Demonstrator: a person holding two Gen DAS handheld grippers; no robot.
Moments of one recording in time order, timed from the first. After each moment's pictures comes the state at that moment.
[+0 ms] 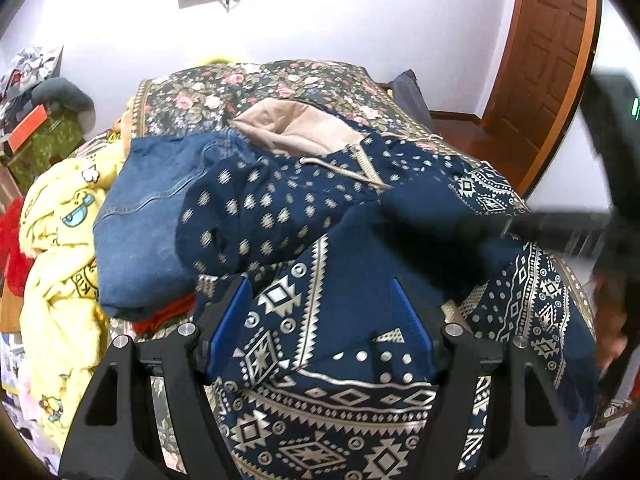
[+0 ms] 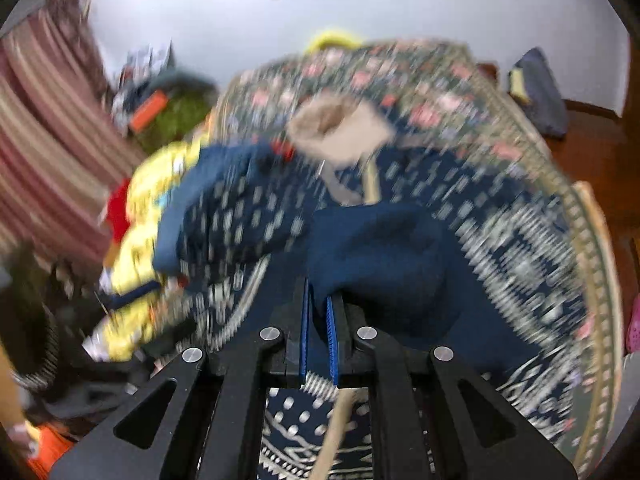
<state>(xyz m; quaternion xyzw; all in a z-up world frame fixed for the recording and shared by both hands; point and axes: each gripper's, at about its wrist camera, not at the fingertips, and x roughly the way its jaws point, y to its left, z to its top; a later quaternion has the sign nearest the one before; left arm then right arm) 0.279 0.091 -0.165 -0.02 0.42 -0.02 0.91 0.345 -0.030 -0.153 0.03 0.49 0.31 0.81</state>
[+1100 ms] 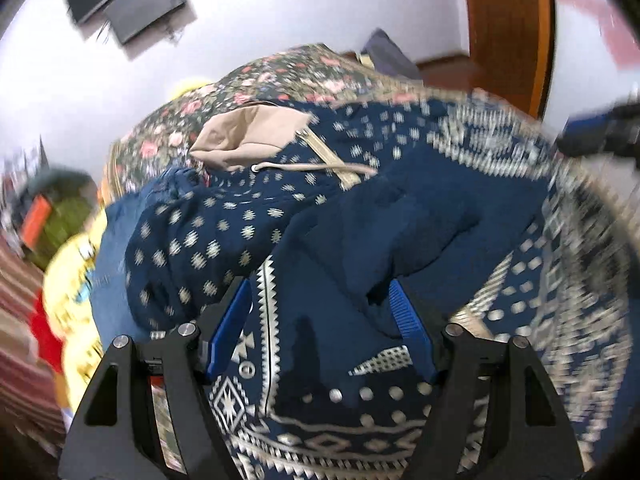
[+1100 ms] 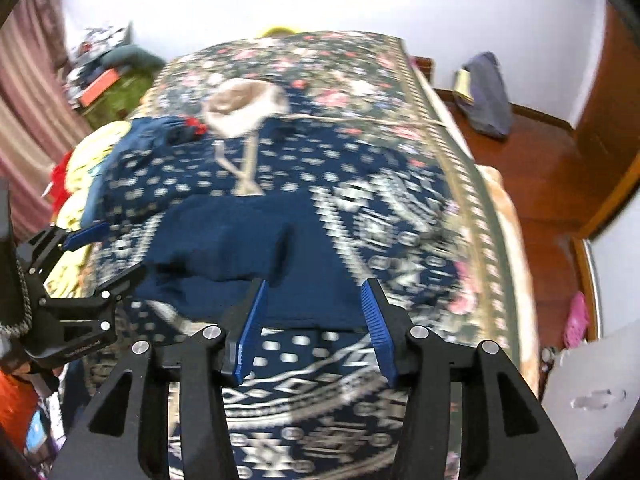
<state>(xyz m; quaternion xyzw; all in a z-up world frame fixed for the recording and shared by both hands) 0.323 -0.005 -0.211 0.18 0.44 -0.01 0.88 0.351 -0.131 -0.153 -0.04 0.48 0.22 0.85</state>
